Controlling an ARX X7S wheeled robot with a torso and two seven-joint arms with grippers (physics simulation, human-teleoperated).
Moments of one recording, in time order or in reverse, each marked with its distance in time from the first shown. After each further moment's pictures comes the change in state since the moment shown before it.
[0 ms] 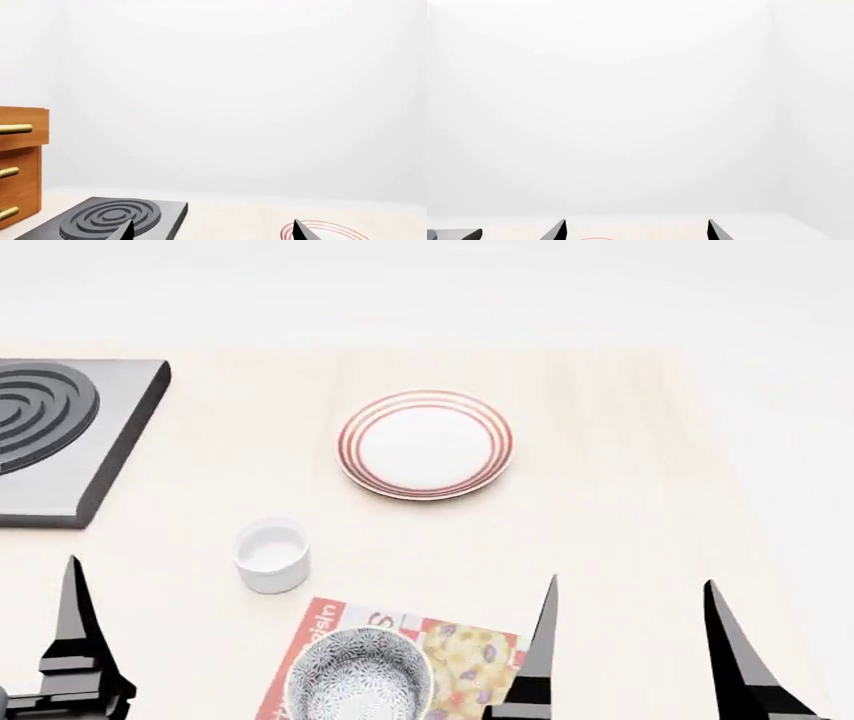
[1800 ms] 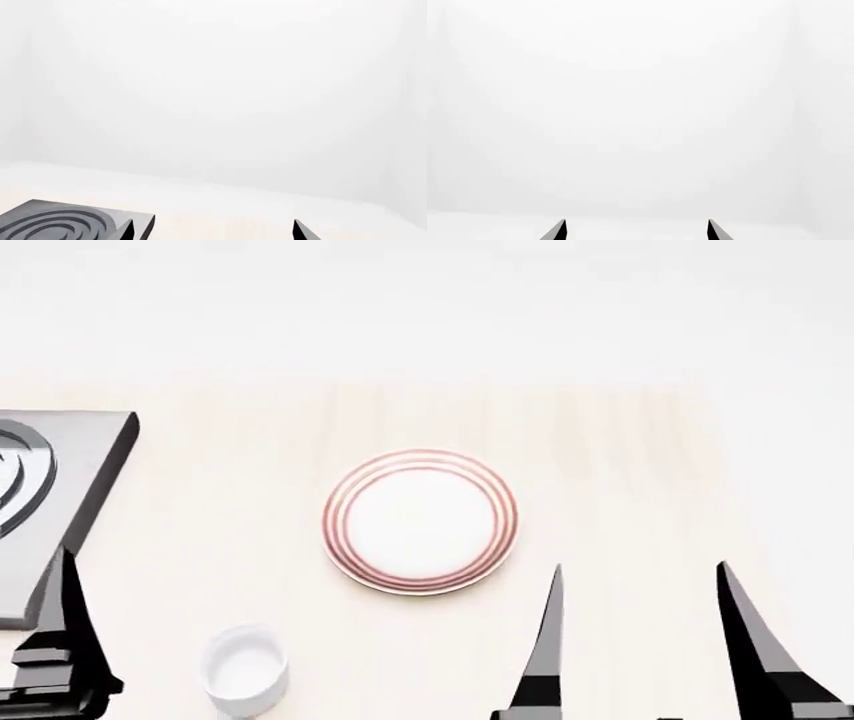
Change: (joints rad) left arm -0.008 -0.065 -0.017 0.009 -0.191 -0.001 0.007; right arm 0.001 0.097 -0.007 -0.056 0.052 -0.002 0.016
